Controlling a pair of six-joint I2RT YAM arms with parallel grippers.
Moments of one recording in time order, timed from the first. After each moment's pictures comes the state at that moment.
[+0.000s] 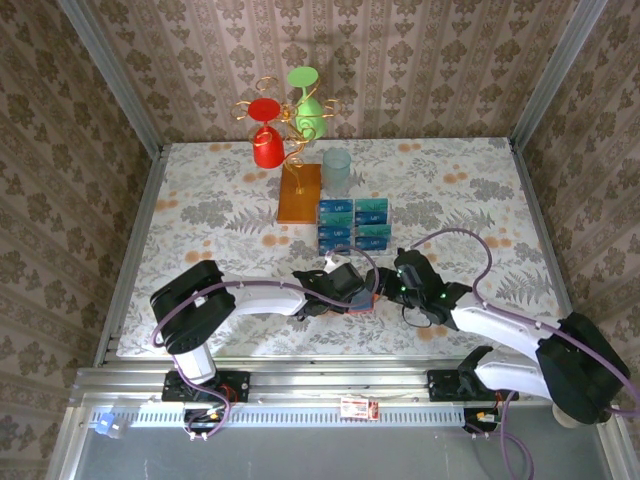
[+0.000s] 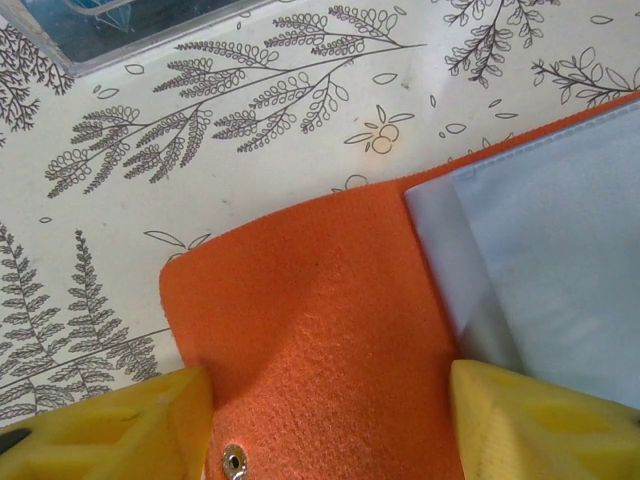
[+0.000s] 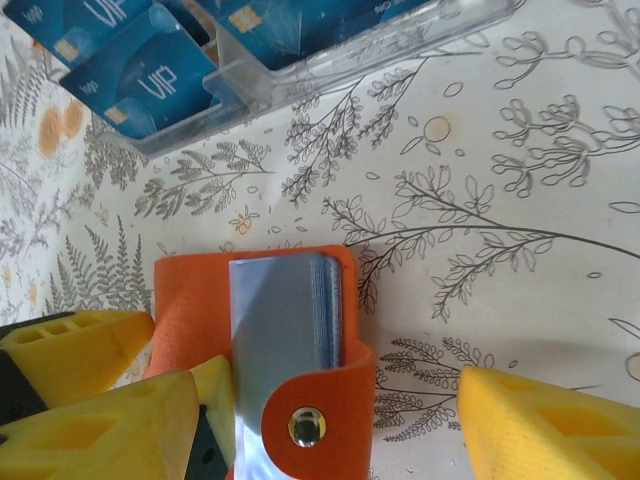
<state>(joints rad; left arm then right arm) -1.14 1.74 0.92 -0.31 -0.36 -0.64 0.63 1.18 0.45 -0.07 -0.01 0.89</state>
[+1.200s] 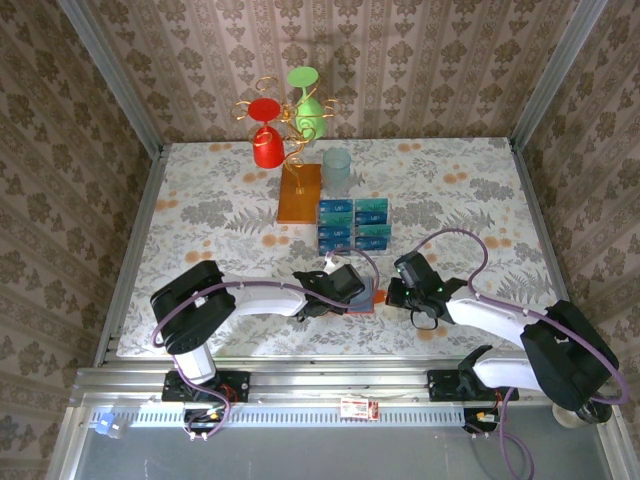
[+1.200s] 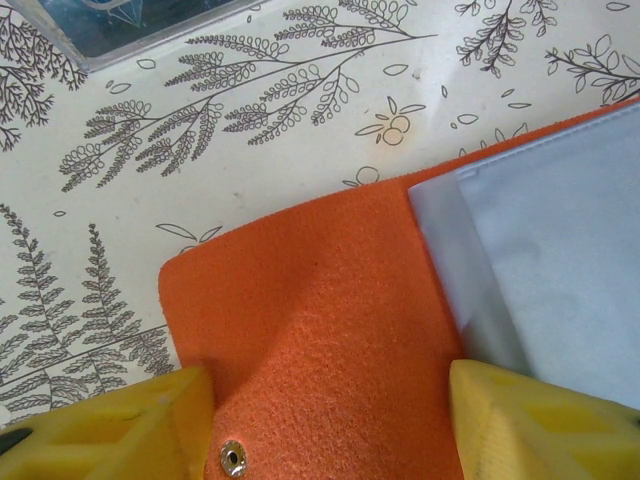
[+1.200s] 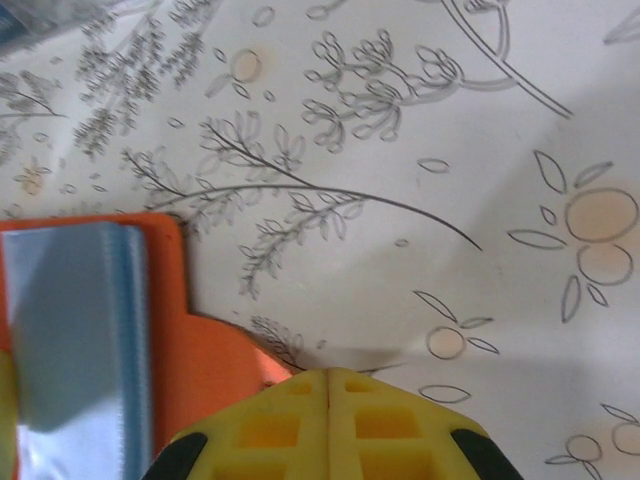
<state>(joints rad) -1.14 1.74 0.92 -0.32 -0.38 -0.63 0.57 1.25 0.44 -0.21 0.03 0.76</state>
